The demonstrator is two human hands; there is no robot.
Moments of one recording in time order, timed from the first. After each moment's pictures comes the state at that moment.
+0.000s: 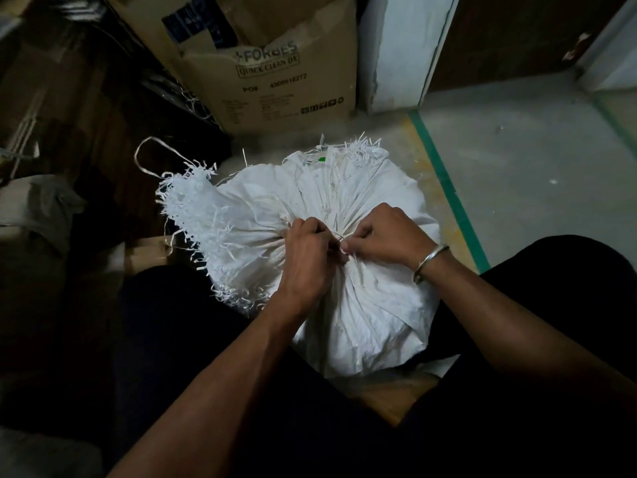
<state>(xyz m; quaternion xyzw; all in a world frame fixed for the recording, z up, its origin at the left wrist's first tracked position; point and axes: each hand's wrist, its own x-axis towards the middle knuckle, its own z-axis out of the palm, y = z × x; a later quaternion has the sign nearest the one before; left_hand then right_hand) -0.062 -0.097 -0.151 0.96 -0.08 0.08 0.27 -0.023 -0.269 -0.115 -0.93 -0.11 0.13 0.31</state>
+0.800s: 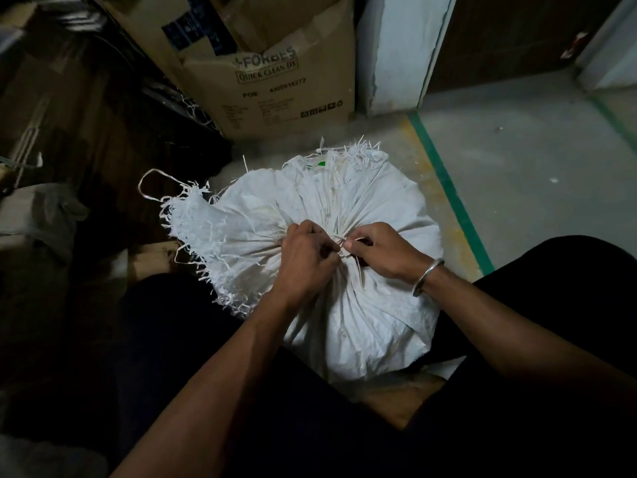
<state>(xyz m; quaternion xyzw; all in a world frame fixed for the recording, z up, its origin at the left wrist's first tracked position) -0.061 -0.084 -0.142 0.94 -0.06 0.01 0.34 -0.029 -0.263 -0.152 -0.87 -0.09 0.17 0.46</state>
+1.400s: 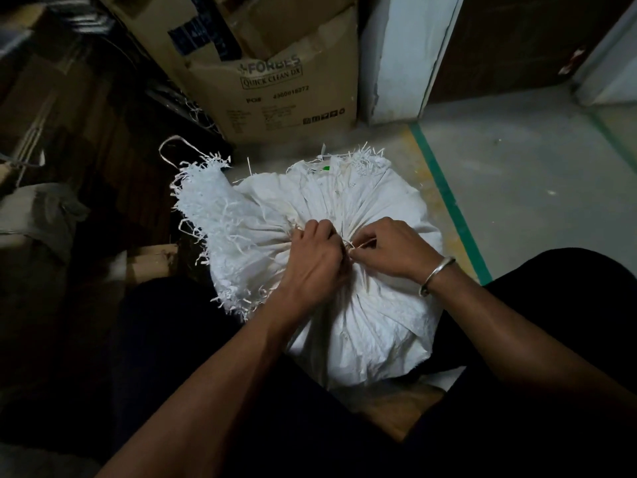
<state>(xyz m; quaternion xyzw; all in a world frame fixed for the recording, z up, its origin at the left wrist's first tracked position) -0.053 -0.095 -0.139 0.98 -0.18 0.05 0.07 -0.027 -0.267 -0.117 -0.94 -0.12 0.10 0.30</state>
